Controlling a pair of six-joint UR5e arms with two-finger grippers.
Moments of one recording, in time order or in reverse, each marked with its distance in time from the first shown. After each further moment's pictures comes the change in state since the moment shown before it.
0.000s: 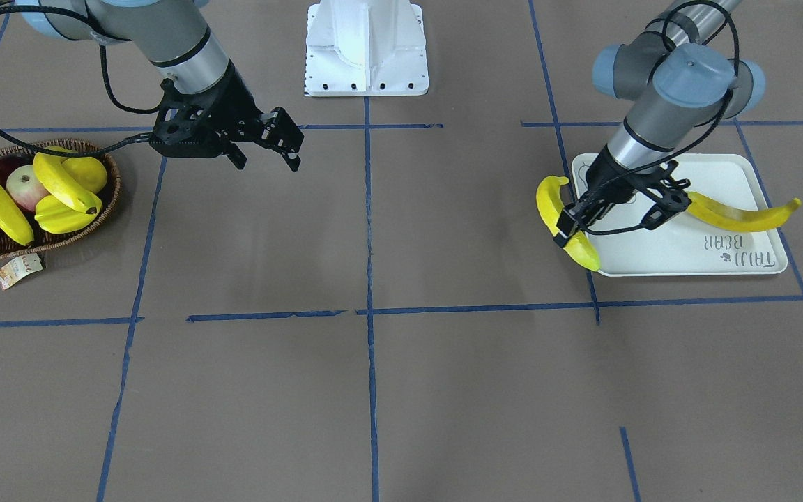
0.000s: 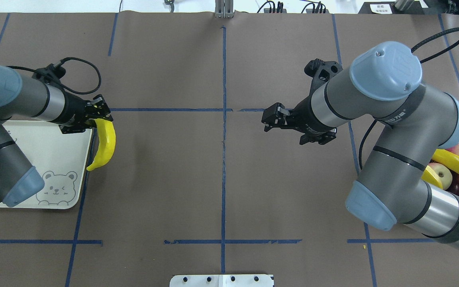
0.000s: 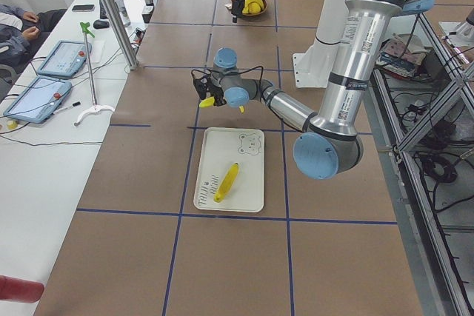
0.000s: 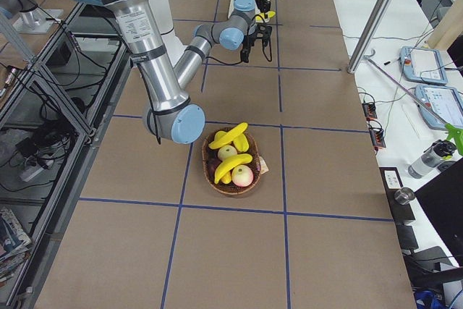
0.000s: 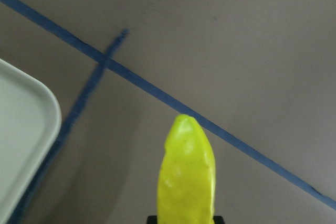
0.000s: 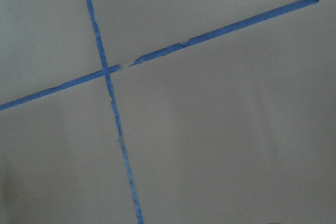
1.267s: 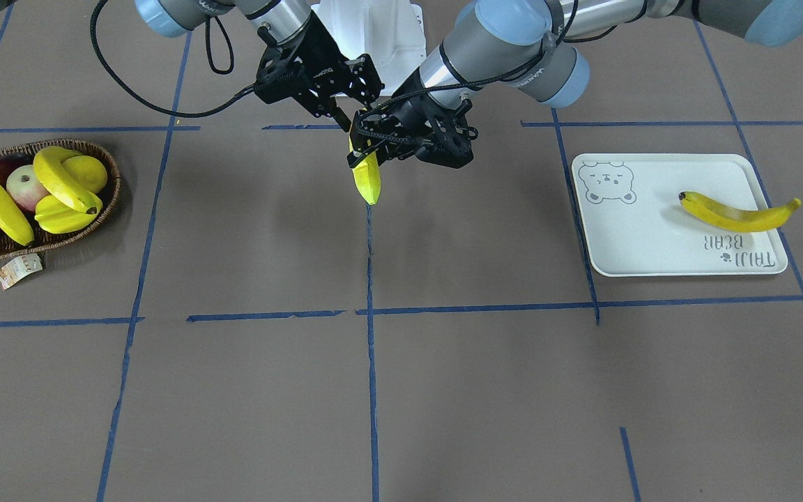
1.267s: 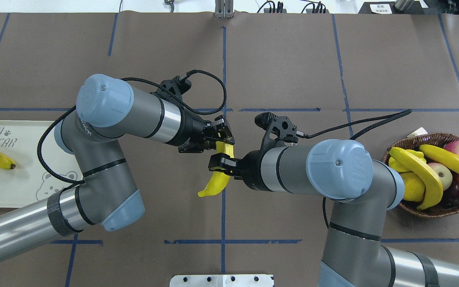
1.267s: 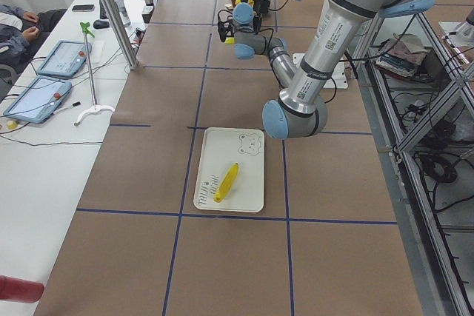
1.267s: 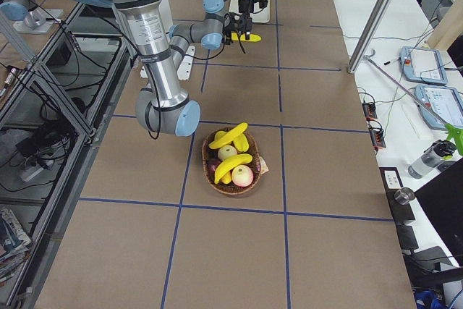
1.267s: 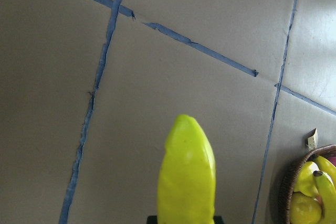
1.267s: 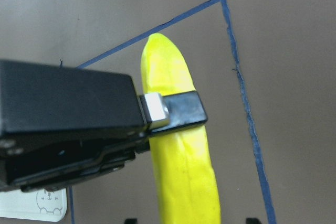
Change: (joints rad) left arm 0.246 -0.432 0.044 -0.110 -0.026 -0.069; right arm -0.287 0.033 -0.005 0.329 -0.323 0.179
